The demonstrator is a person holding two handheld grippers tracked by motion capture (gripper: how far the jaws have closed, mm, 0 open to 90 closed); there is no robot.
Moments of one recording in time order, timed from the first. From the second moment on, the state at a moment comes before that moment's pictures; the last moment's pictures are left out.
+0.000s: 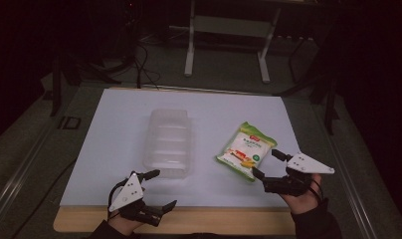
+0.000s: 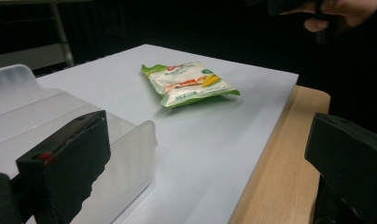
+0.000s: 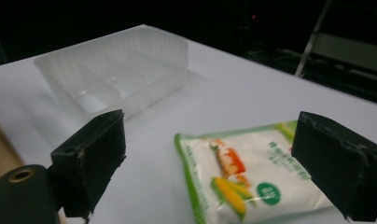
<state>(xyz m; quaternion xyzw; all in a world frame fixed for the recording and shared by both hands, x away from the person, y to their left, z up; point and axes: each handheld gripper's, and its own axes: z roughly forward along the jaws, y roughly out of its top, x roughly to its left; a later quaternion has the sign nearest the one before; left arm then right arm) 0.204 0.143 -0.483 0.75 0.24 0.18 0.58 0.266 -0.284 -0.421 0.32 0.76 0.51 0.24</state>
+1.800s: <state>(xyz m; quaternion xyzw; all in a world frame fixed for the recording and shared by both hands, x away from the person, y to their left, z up) 0.205 0.140 -0.487 0.76 0.24 0.17 0.58 0.410 -0.343 -0.484 0.42 0.77 0.43 0.20</state>
